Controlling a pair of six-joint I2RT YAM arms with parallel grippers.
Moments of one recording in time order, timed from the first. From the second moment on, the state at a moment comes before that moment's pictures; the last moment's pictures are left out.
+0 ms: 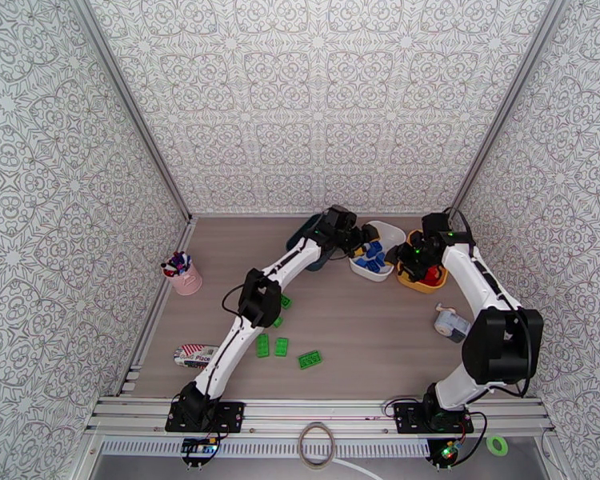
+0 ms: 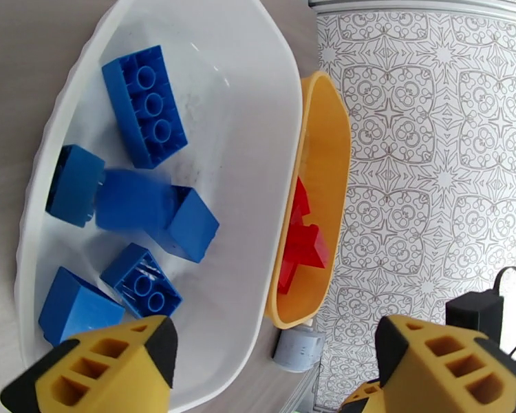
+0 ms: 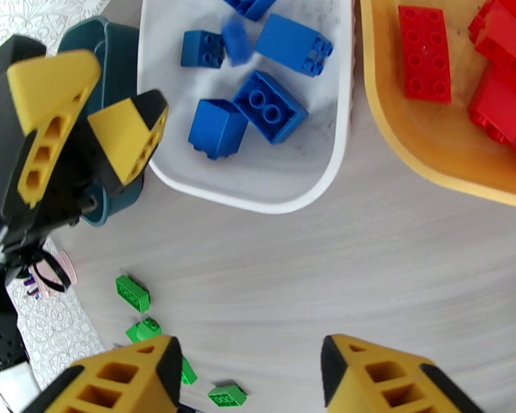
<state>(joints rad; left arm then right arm) -0.64 2.69 2.56 -0.39 0.61 -1.10 0.00 1.62 1.40 -0.96 -0.43 0.58</state>
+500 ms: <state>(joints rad) -0.64 2.13 2.08 -0.54 0.40 -0.83 0.18 1.52 1.37 -0.98 -0.44 0.53</state>
